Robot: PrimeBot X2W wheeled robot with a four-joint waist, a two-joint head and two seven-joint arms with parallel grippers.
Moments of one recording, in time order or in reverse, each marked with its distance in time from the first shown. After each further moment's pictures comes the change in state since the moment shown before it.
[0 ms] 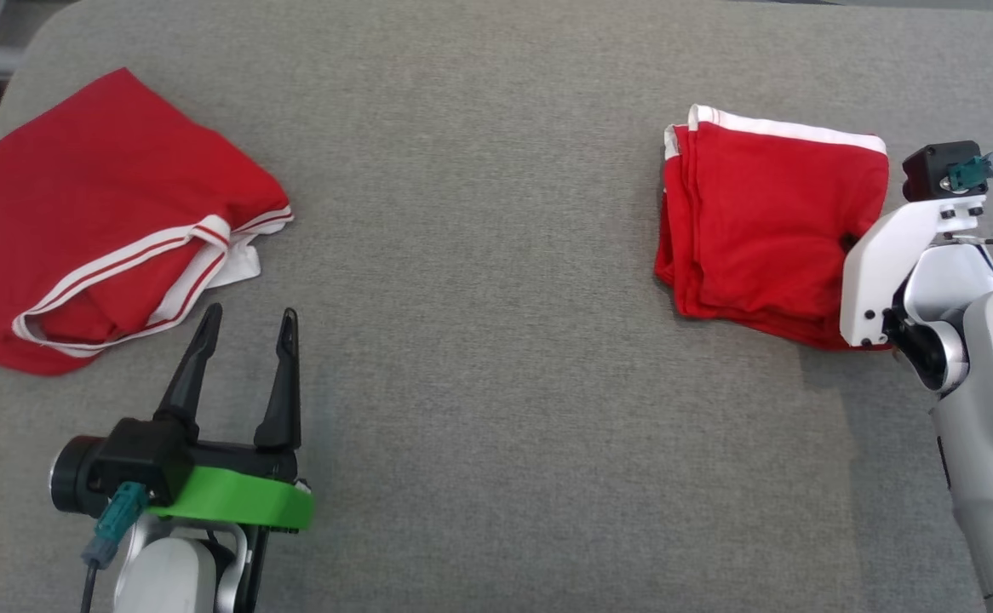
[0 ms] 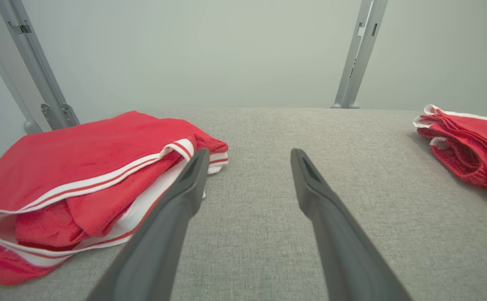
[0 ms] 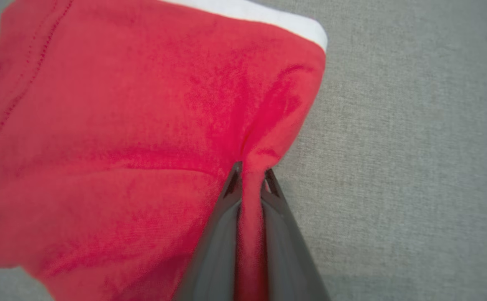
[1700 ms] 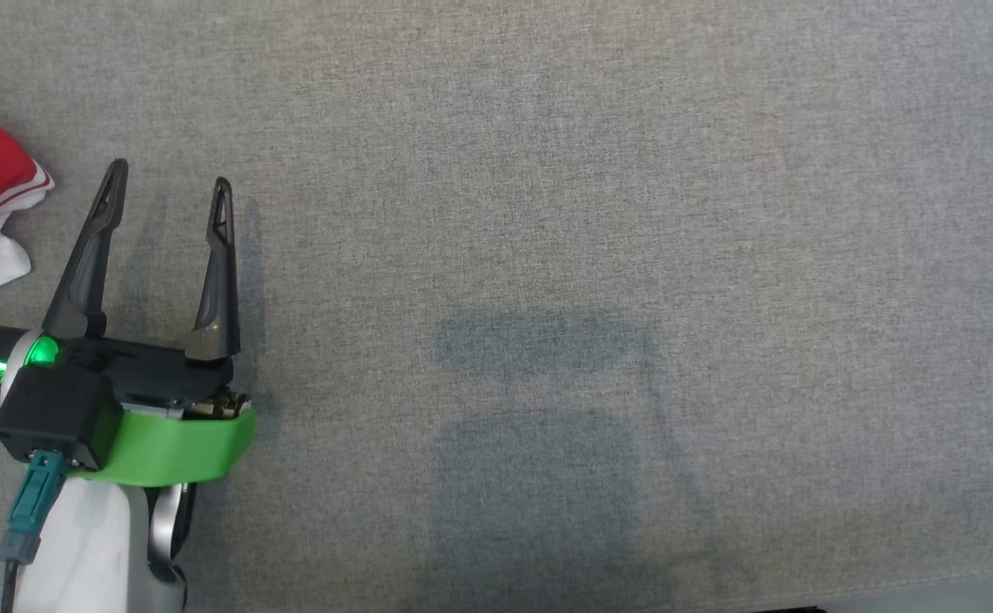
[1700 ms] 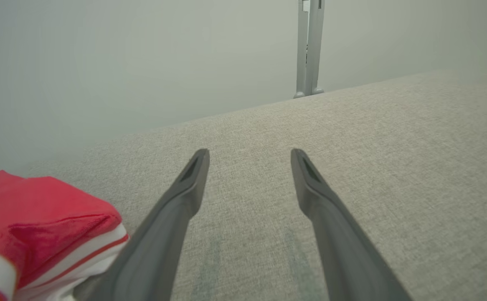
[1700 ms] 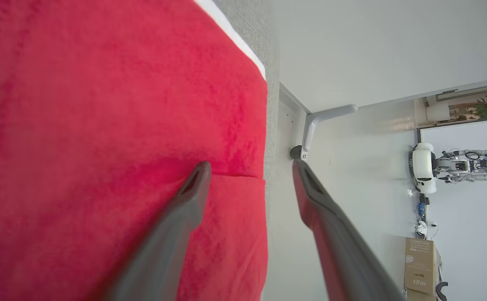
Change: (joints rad) left arm -0.118 0.109 0.012 -0.261 0.111 0.034 0.000; right arm -0.250 -0.707 0.248 0.352 -0.029 0.000 -0.498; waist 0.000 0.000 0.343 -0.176
